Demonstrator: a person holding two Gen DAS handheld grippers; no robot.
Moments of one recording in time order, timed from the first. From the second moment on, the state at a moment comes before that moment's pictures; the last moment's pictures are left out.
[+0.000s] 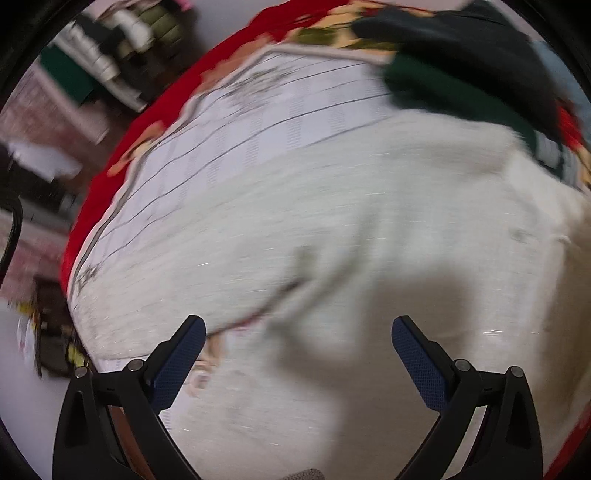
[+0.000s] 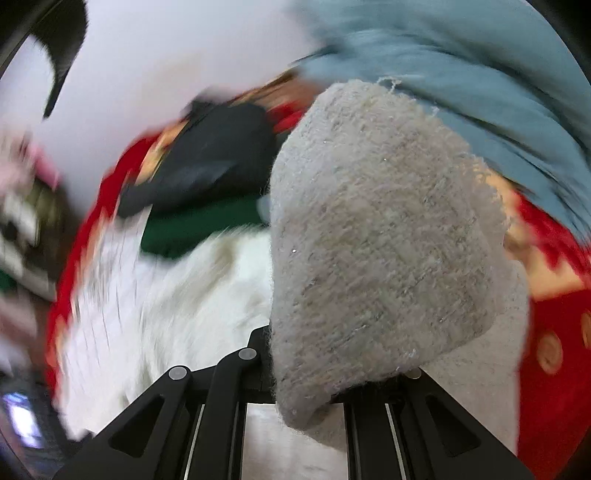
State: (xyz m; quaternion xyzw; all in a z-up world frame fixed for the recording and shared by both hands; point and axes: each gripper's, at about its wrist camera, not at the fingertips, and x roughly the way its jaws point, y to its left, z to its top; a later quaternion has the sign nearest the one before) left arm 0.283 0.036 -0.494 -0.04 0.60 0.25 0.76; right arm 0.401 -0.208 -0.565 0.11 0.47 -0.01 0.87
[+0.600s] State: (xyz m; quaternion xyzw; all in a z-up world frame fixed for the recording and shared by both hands) left arm 0.298 0.049 -0.476 -0.06 0.58 0.20 0.79; right arm 0.349 -0.214 -0.602 0.20 0.58 0.02 0.79
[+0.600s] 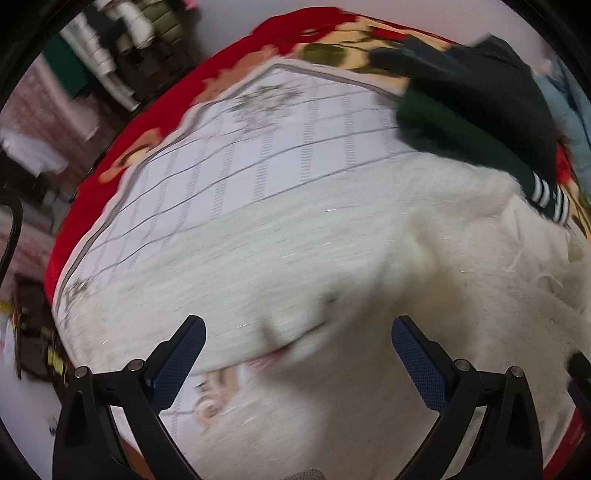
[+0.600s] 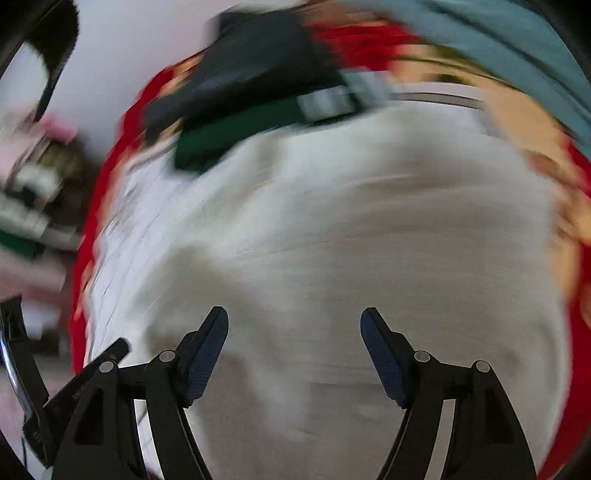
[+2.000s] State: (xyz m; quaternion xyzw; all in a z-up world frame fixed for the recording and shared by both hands) left arm 0.288 0.127 -0.498 -0.06 0.58 0.35 0.74; right arm 0.355 -0.207 -0.625 0.22 0.67 0.07 0.70
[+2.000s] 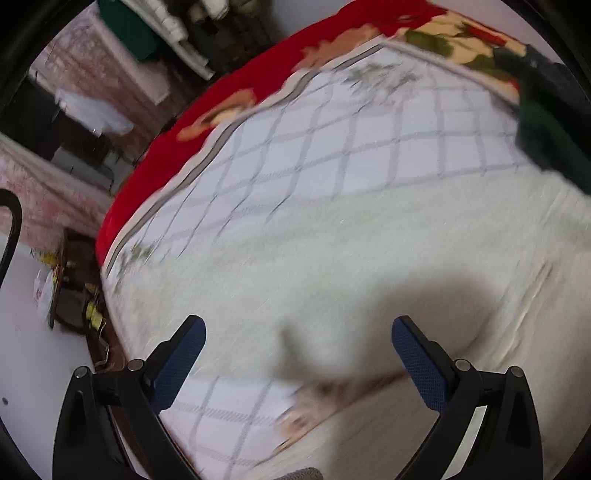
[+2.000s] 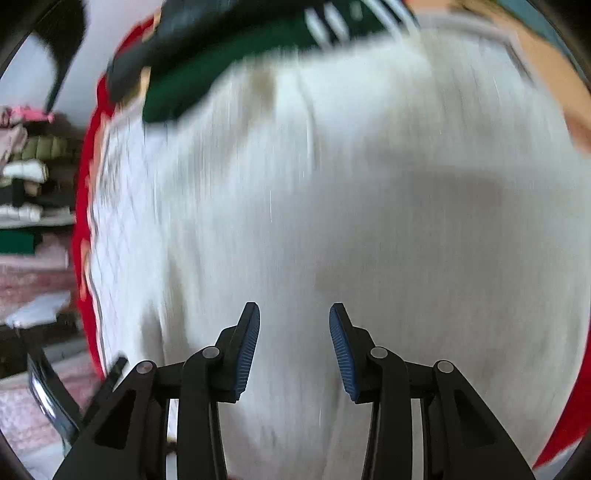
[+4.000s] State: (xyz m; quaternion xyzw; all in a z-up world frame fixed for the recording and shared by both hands) left arm 0.178 0.344 -0.579 -0.39 0.45 0.43 0.68; right arm 0.306 -0.097 -0.645 0.17 0.65 0.05 0.74
